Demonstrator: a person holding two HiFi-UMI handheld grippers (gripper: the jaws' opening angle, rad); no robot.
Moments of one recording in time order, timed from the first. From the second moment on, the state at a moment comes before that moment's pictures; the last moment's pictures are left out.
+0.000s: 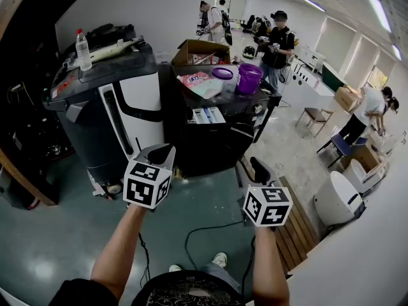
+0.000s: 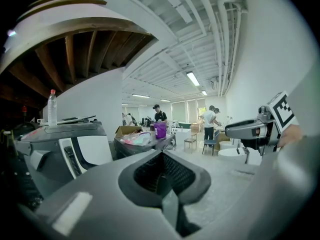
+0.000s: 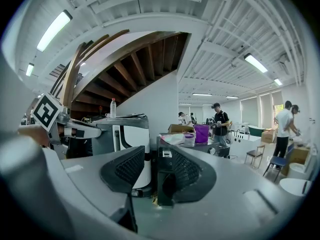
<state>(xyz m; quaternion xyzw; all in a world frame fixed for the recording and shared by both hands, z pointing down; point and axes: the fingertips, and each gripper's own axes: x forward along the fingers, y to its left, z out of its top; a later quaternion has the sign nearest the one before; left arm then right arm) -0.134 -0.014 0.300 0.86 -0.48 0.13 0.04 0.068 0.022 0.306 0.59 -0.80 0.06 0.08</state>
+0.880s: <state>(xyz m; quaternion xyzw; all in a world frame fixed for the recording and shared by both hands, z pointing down) -0.150 -0.025 0.299 0.87 -0.48 0.13 0.03 0.049 0.009 0.307 0.59 -0.80 0.06 0.07</state>
